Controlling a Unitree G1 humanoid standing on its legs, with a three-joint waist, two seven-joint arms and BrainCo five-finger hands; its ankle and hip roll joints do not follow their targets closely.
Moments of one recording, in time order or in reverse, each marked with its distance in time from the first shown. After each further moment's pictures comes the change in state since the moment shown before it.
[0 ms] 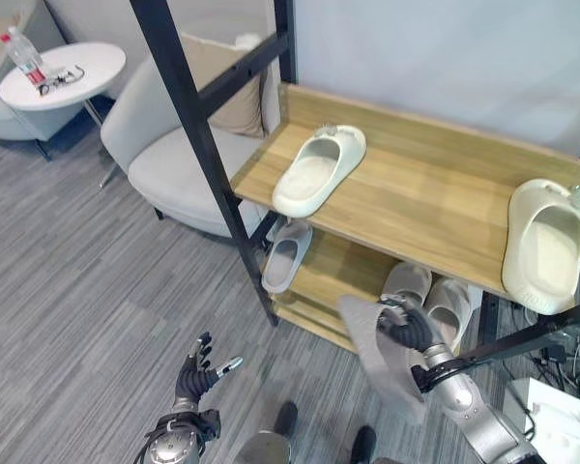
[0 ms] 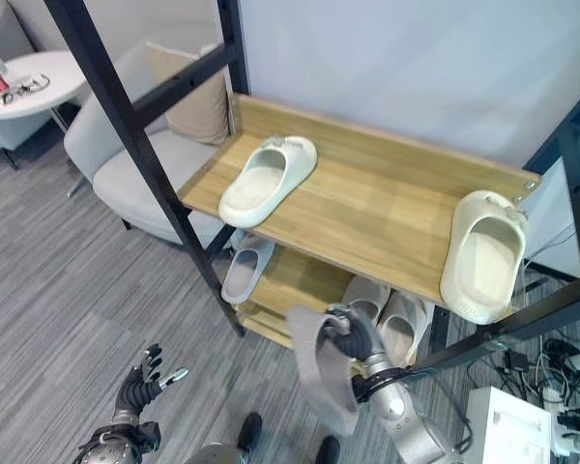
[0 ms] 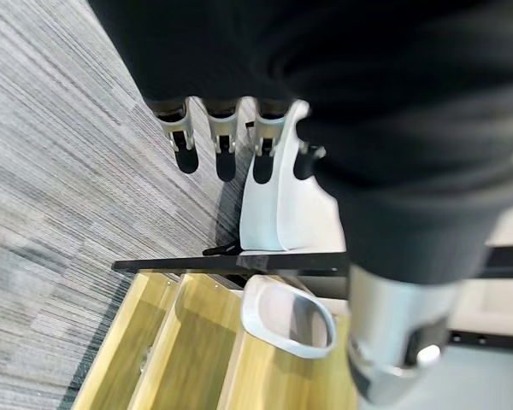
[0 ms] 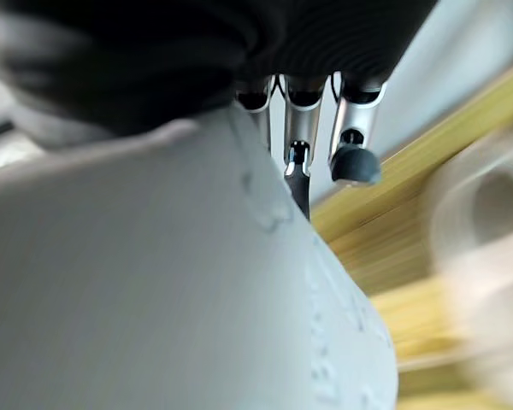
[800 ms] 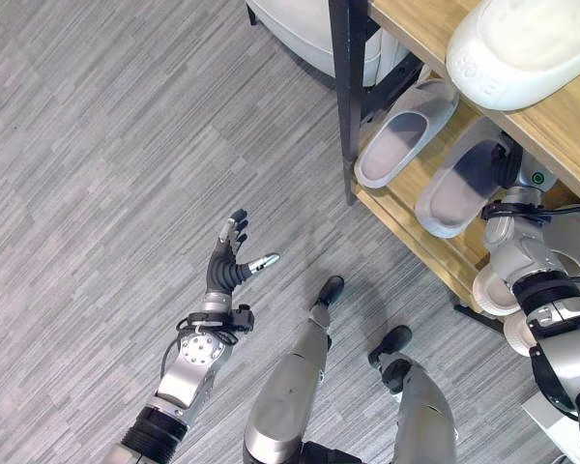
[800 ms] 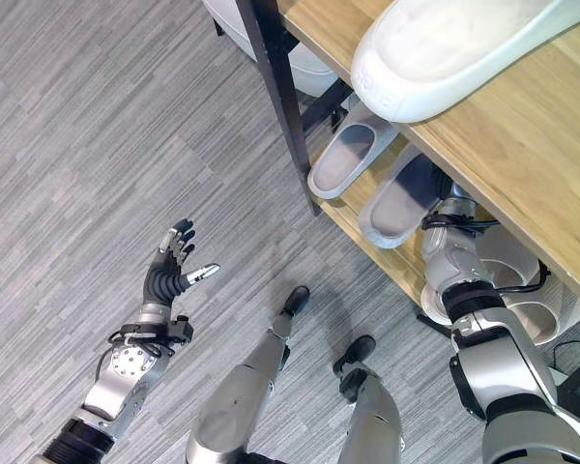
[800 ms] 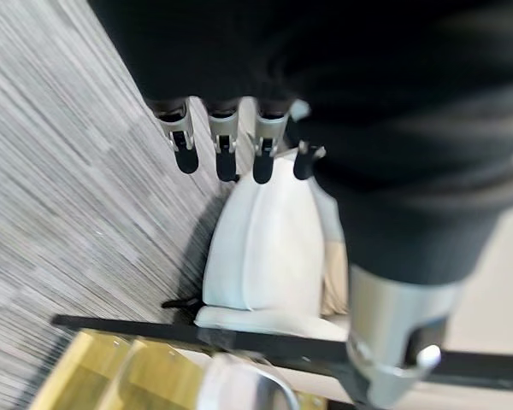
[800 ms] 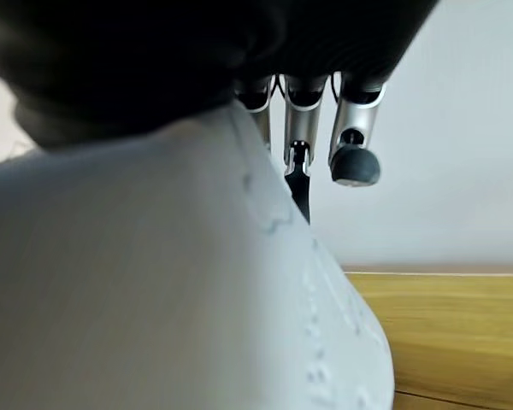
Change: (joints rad) left arm -0.346 0.100 -0.147 -0.217 -0.024 -0.136 0.081; right arm -0.857 -0.188 0.045 0.620 -0.111 0.278 -0.409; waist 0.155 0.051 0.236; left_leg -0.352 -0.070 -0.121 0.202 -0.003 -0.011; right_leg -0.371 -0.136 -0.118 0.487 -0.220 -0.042
